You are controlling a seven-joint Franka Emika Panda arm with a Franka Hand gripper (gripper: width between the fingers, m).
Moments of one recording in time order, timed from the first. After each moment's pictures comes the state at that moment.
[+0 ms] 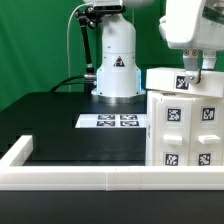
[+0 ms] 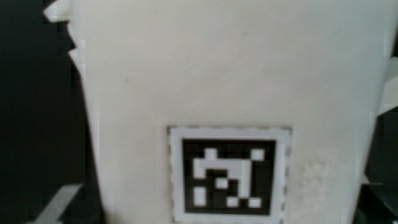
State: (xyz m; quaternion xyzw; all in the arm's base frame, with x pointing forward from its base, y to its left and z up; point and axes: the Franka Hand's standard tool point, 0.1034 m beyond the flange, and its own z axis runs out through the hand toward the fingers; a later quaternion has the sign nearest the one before) arm 0.613 0.091 0.155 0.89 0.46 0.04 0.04
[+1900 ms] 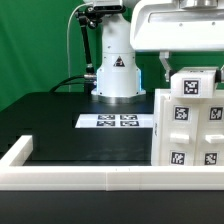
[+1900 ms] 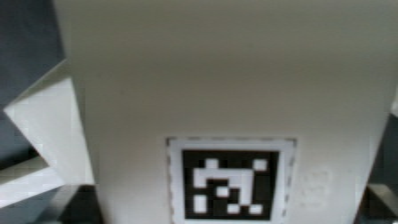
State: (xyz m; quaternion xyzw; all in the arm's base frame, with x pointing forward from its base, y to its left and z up) arm 0.618 0.080 0.155 0.96 -0.25 0.09 -0.01
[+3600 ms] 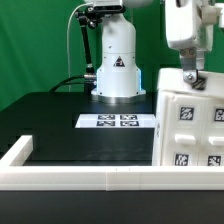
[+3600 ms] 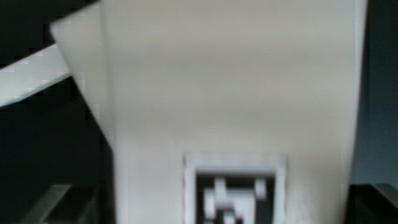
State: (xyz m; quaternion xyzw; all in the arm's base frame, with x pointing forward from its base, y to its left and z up) arm 0.610 0.086 0.153 0.54 -0.83 0.01 -0.10
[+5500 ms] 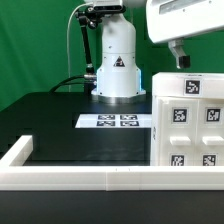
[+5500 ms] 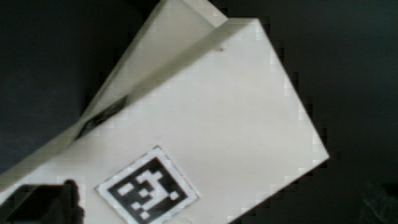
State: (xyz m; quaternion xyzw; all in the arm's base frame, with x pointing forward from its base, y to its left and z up) arm 0.623 0.099 0.182 0.91 -0.40 0.06 -0.09
